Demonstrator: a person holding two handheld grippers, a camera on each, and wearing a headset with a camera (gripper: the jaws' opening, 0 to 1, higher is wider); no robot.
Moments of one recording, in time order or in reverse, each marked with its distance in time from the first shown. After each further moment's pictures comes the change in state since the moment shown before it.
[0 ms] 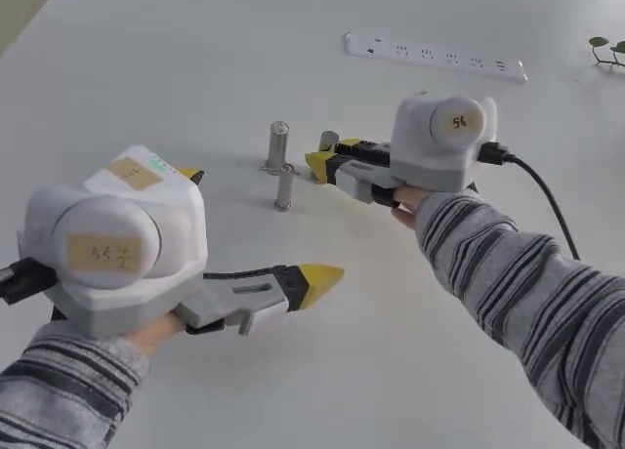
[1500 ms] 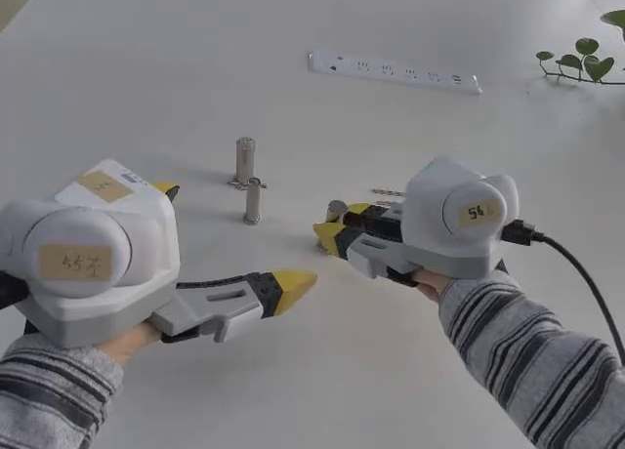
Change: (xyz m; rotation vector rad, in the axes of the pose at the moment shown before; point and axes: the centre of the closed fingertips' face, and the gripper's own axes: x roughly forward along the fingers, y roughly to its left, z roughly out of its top) left arm 0.002 -0.006 0.004 0.005 -0.004 -0.014; right arm -0.072 0.020 -0.041 -0.083 0.078 -0.054
